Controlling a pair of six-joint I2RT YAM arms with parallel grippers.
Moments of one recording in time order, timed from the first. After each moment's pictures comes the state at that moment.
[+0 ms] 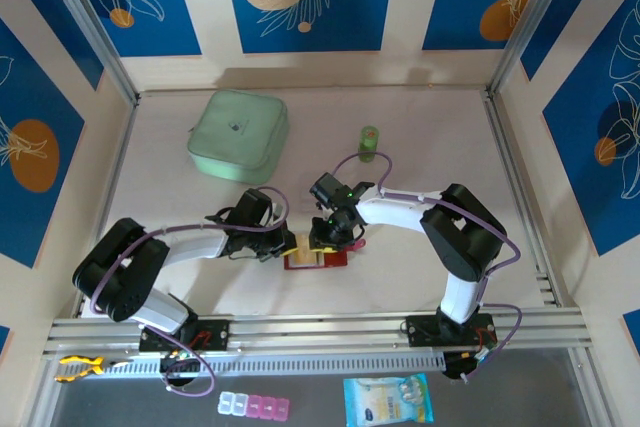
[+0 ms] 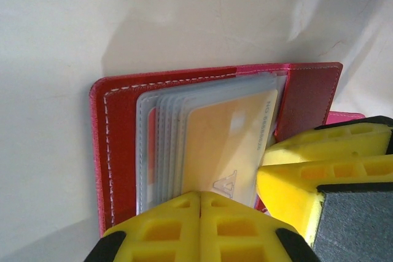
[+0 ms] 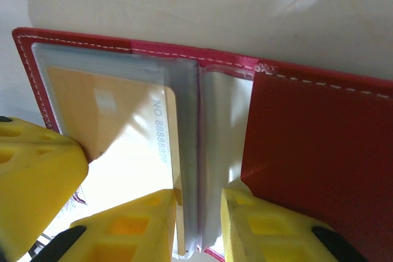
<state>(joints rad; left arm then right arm) -0.63 1.49 0.56 -0.05 0.50 -0.96 0.81 1.78 1.05 -0.58 -0.35 0.79</state>
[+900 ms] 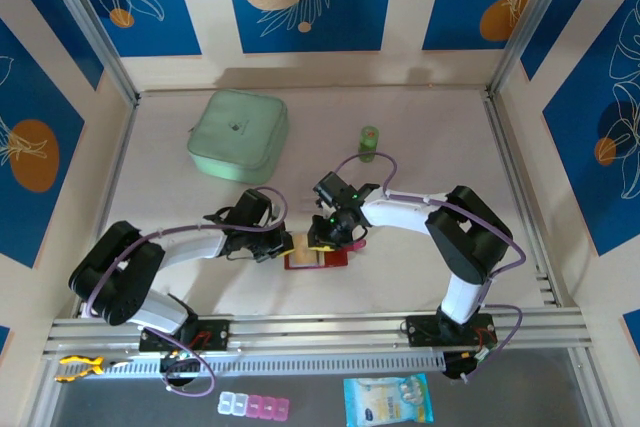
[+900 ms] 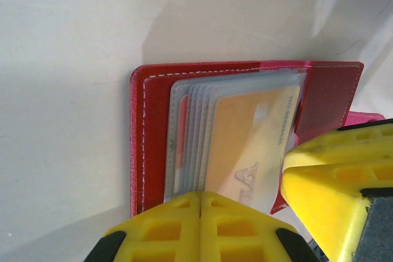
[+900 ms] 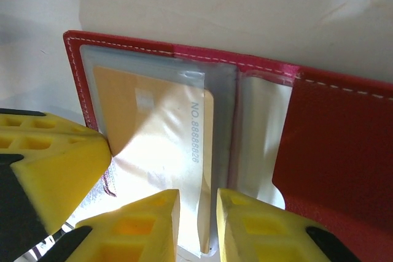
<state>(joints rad) -0.63 1.46 0.57 -0.12 0.46 -0.94 0.80 1.75 1.01 -0.49 -0.41 0.81</state>
